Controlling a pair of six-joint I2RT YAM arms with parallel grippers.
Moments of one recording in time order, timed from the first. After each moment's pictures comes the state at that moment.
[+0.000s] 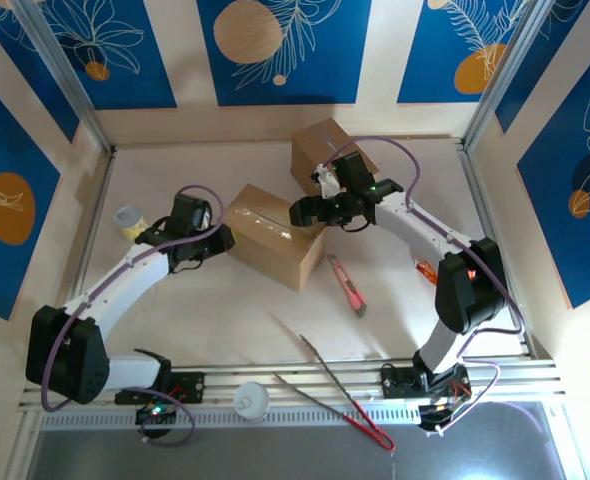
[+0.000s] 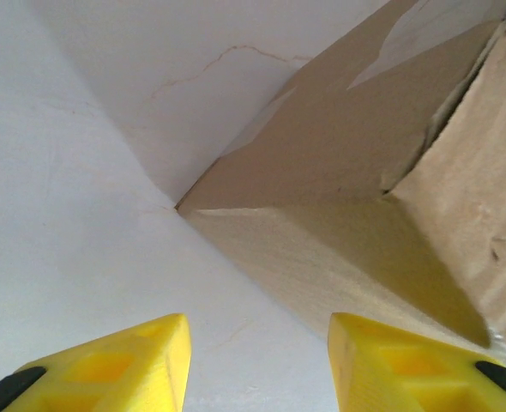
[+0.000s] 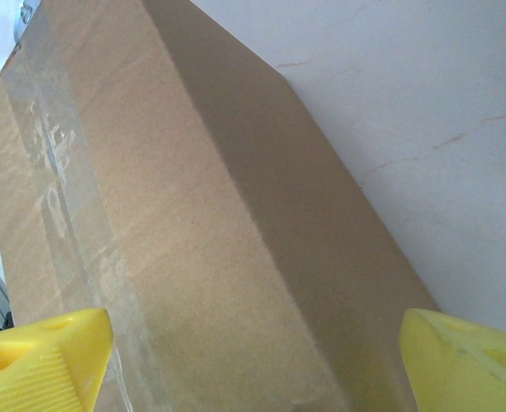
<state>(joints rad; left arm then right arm) -0.37 1.30 0.91 -0.54 0.08 -0.66 0.47 1.68 1.35 -0.60 -0.47 0.33</state>
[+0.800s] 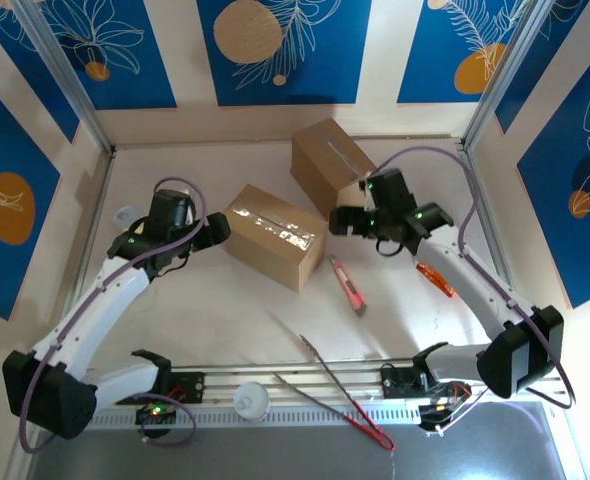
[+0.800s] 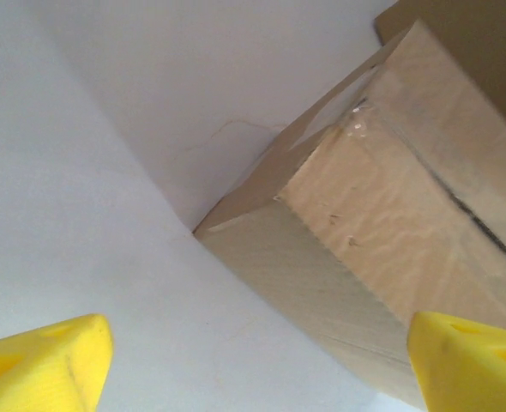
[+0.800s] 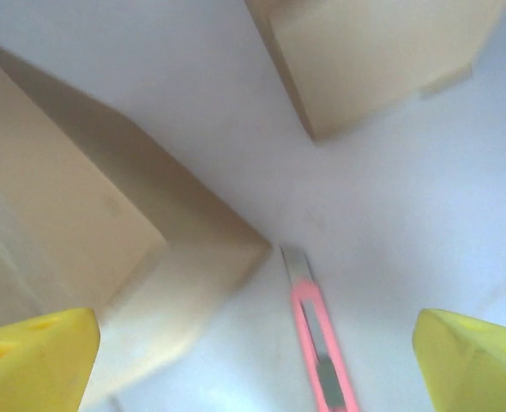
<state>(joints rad) -0.37 1.10 1.00 -0.70 0.00 -0.60 0.47 1.29 1.14 -0.80 -0.03 0.44</state>
